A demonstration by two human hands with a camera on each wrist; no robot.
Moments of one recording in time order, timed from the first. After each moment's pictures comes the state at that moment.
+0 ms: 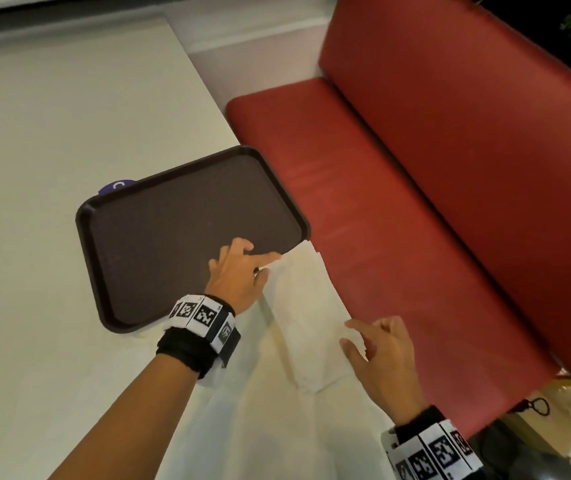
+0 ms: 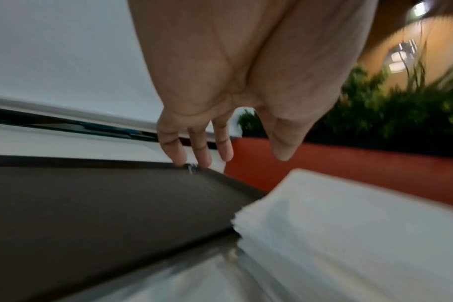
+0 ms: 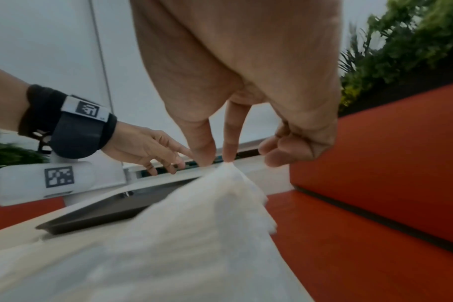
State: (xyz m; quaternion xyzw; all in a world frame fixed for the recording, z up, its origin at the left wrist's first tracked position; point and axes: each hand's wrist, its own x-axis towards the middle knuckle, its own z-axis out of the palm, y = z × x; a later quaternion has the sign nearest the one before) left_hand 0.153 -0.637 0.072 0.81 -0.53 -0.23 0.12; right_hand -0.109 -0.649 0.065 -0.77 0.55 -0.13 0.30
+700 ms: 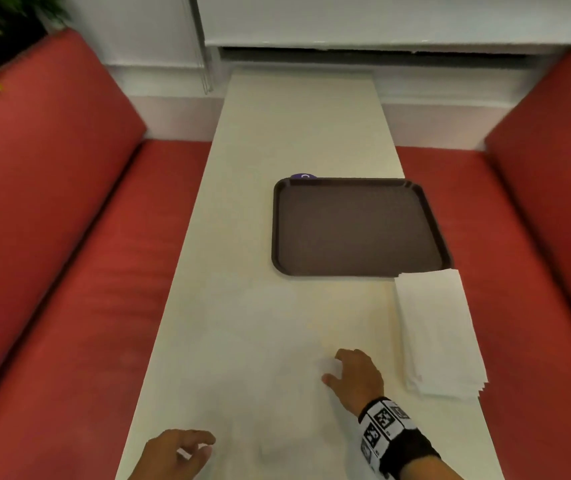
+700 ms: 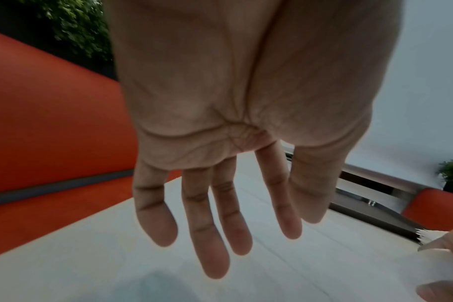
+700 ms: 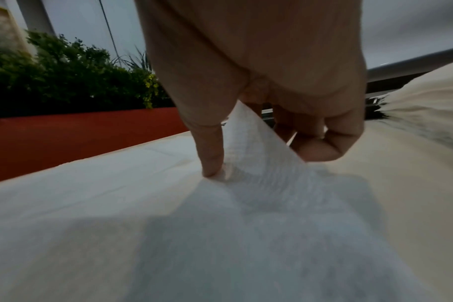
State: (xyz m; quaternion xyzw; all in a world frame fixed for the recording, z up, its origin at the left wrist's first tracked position) left_hand 0.092 -0.209 0.070 0.89 -0.11 -0.36 0.25; right_hand 0.012 -0.510 0.015 -0.88 0.34 0.17 0.27
